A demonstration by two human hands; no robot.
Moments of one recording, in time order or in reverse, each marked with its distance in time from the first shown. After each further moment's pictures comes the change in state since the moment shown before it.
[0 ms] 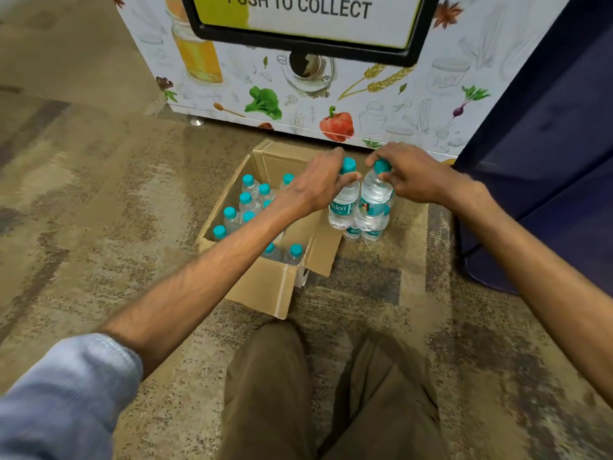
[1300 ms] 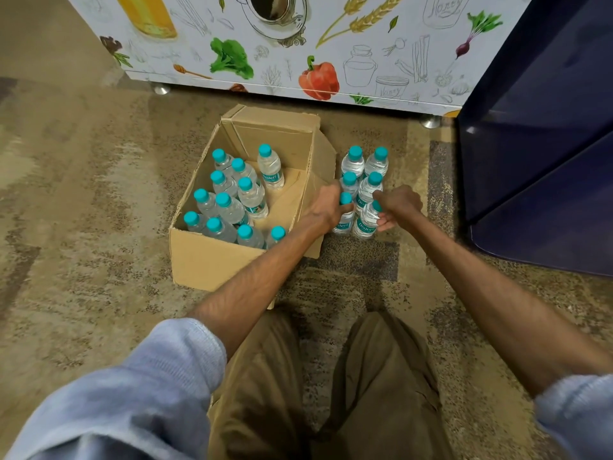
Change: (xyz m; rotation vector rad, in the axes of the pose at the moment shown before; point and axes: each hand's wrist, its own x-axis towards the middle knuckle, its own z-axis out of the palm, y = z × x) left_hand 0.013 -0.036 0.169 -0.275 -0.222 -0.392; right_hand -0.018 0.064 0.164 0.826 0.064 1.116
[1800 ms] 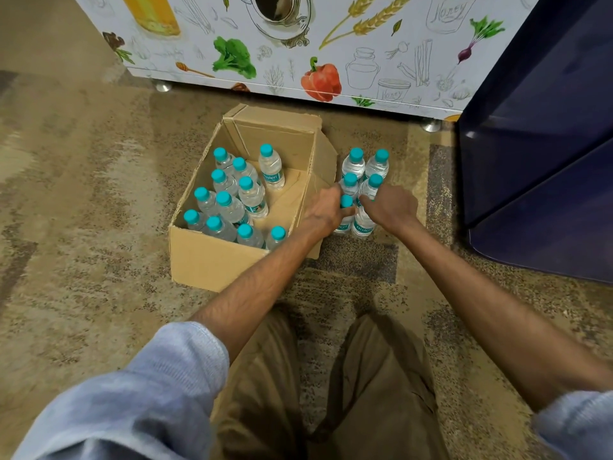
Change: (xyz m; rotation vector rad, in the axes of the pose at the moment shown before) left_hand -0.003 -0.001 0.002 0.097 0.026 -0.026; right_hand -0.026 -0.012 0.007 -0.739 0.197 -0.387
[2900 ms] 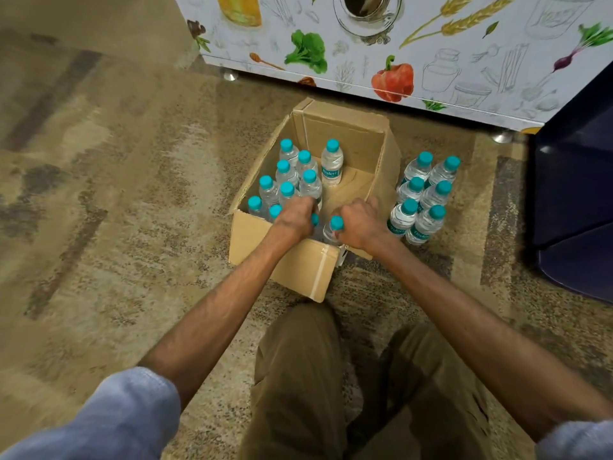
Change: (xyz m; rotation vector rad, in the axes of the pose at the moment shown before) left_hand -0.073 -0.111 -0.105 0.342 0.027 -0.147; right_hand -0.041 -0.137 0.055 -0.248 -0.178 -0.570
